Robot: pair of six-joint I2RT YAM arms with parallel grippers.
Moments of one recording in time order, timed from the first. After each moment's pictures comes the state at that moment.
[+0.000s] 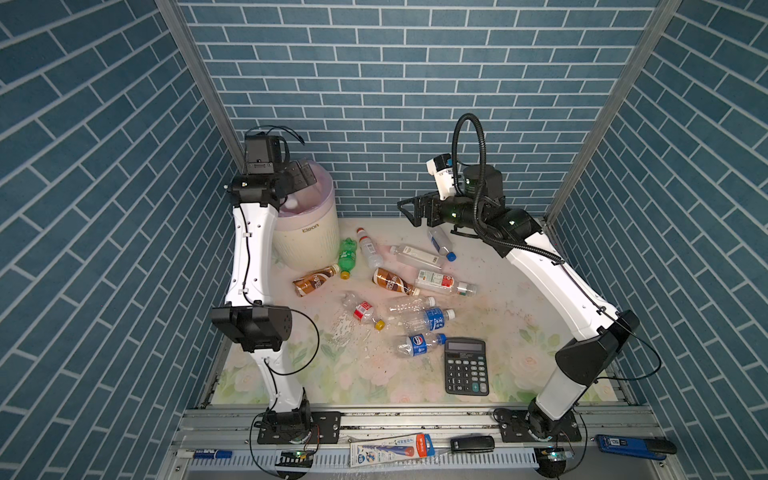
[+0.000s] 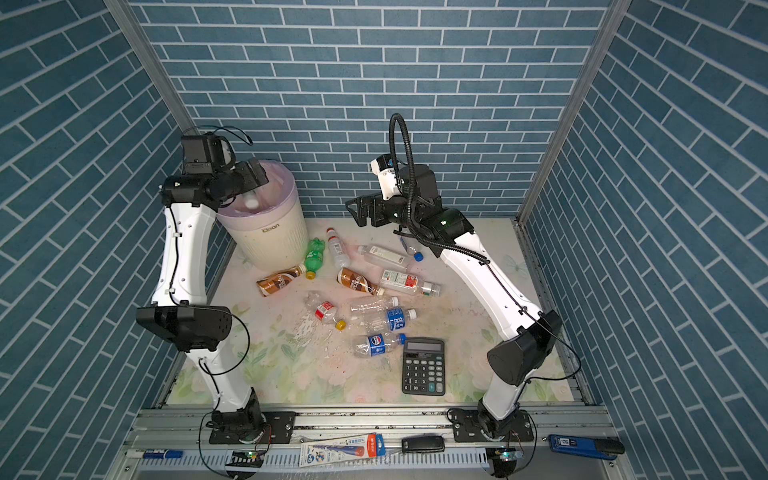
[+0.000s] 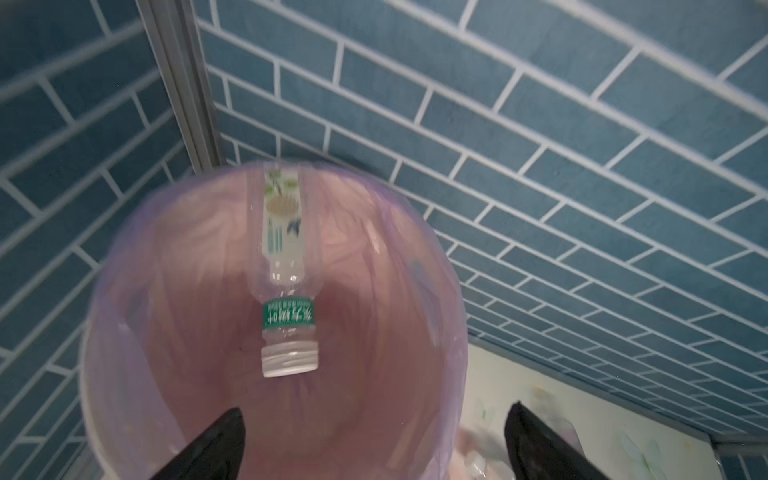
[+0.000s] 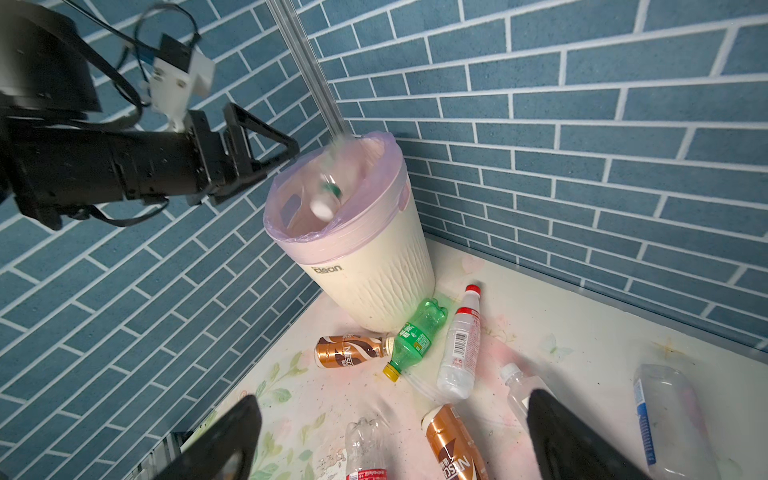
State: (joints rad) left arm 0.03 1.92 2.38 -1.02 0.00 -0.38; right arm 0.67 1.72 1.97 -0.55 -0.28 0.26
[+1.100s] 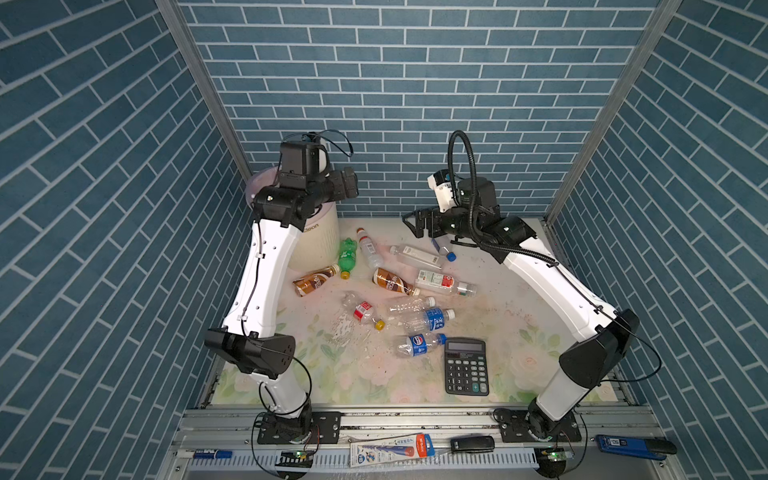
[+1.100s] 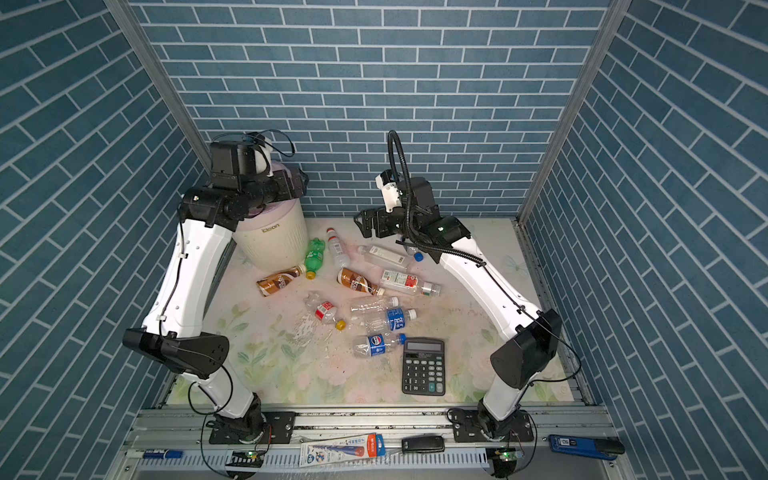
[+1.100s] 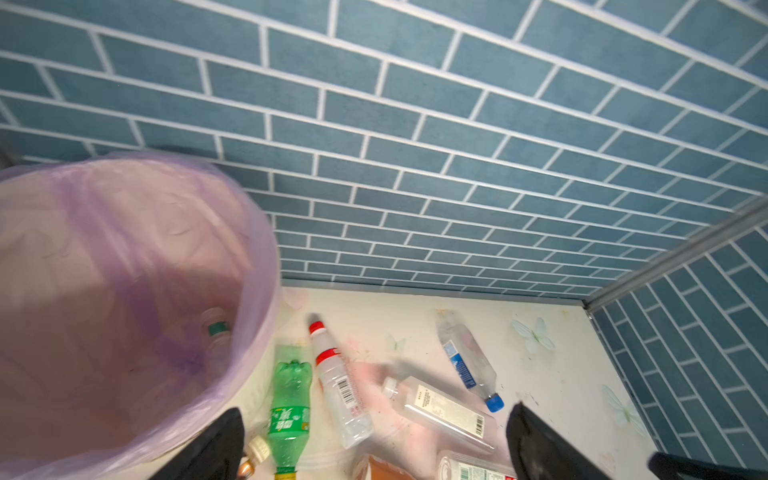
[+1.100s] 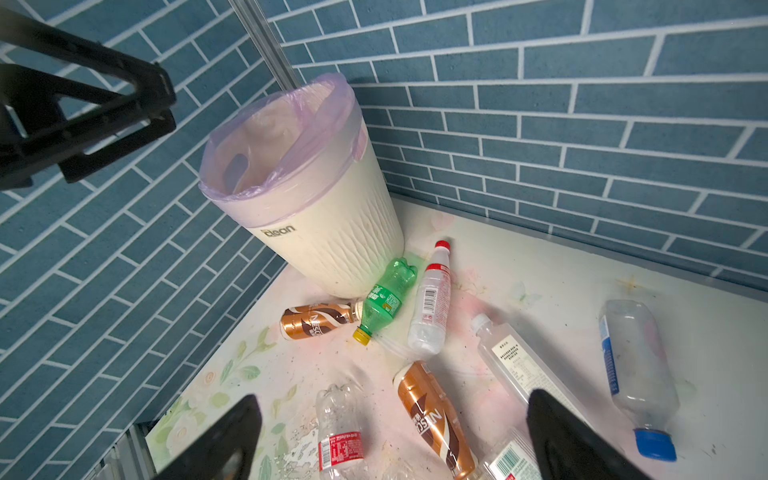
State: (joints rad) left arm -0.26 1.71 2.18 -0.91 0.02 -0.29; right arm 0.65 1.67 1.80 -0.56 -0.21 0.26
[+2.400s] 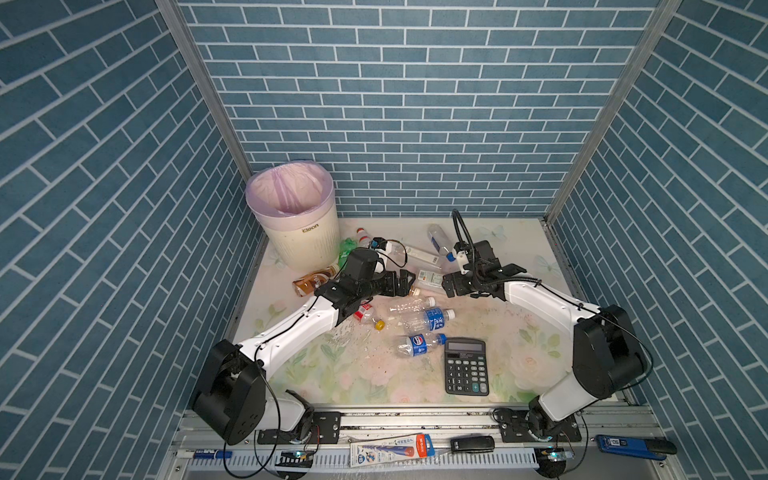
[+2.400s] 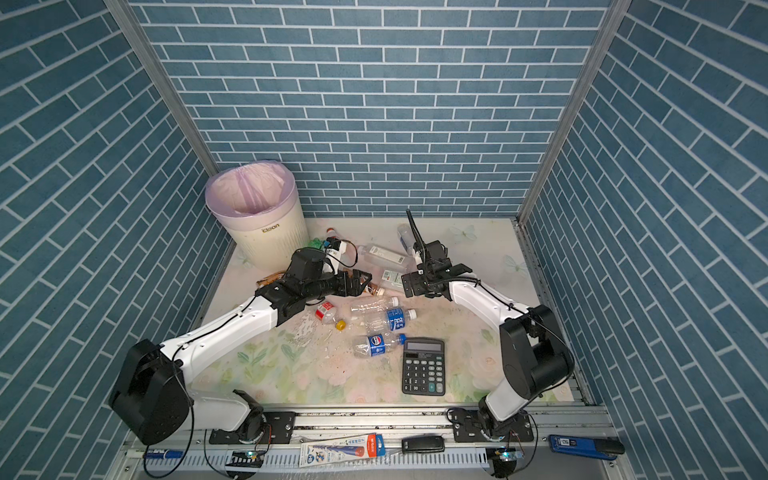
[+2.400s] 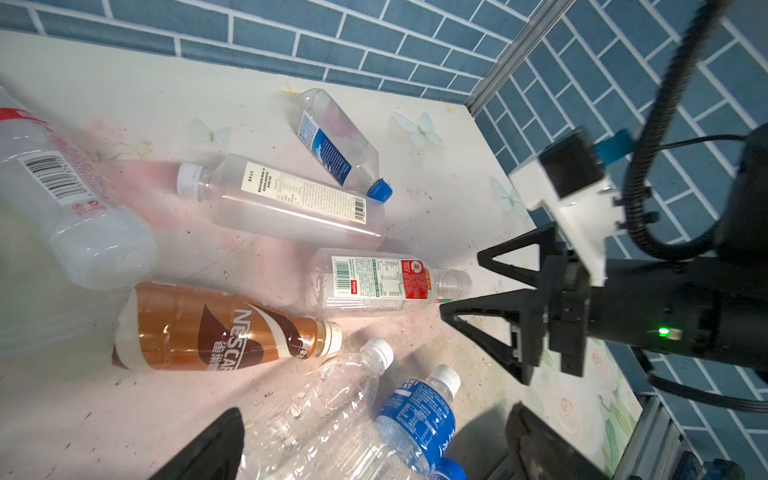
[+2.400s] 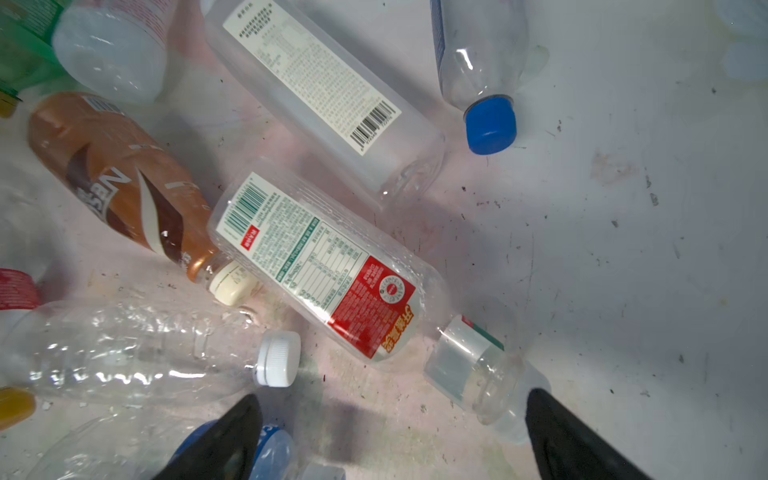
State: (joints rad) left arm -0.58 1.38 0.96 -0.12 0.21 -0.46; right arm 0.51 1.62 1.10 -0.43 -0.01 0.11
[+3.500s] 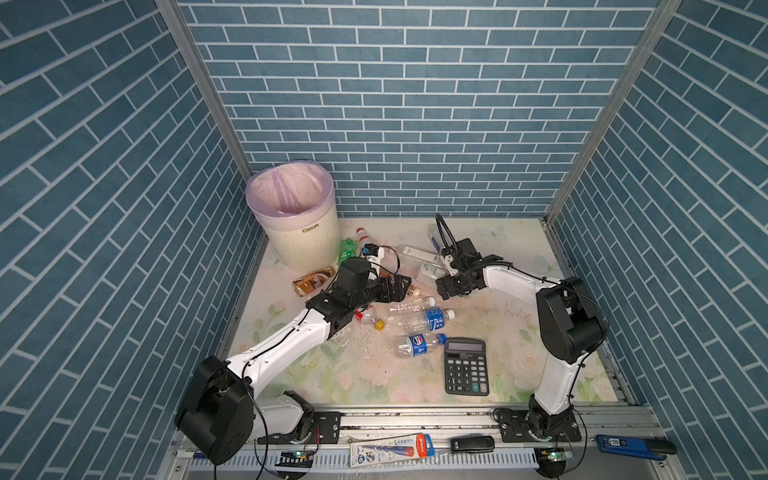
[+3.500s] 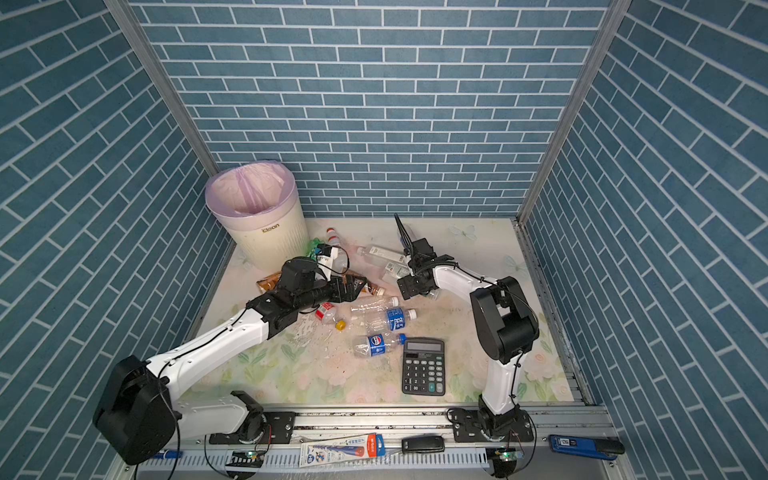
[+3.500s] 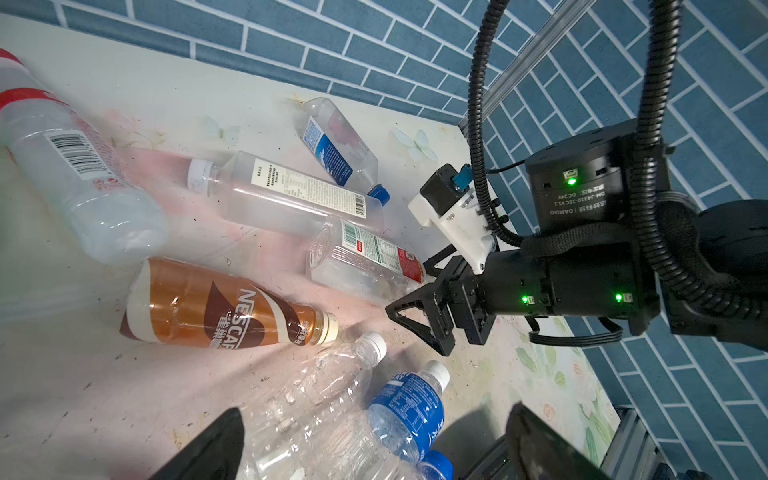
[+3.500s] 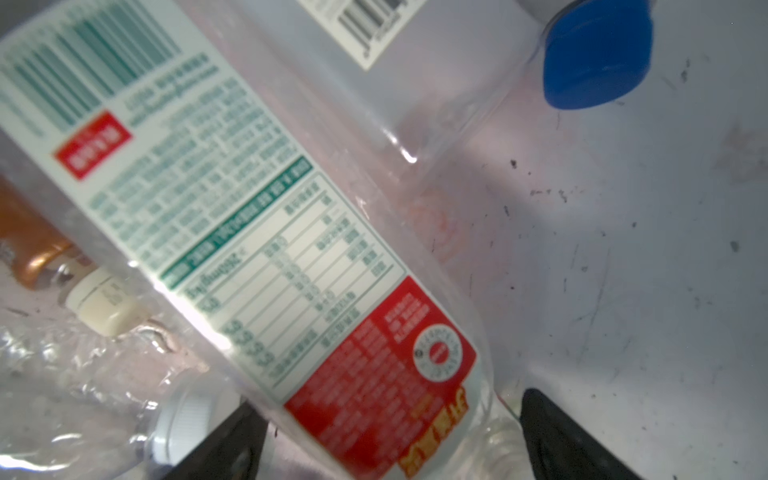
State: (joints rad) left arm -0.58 1.26 0.82 -0.05 0.18 -0.53; right arm 0.51 1.87 1.28 -0.54 -0.03 0.02
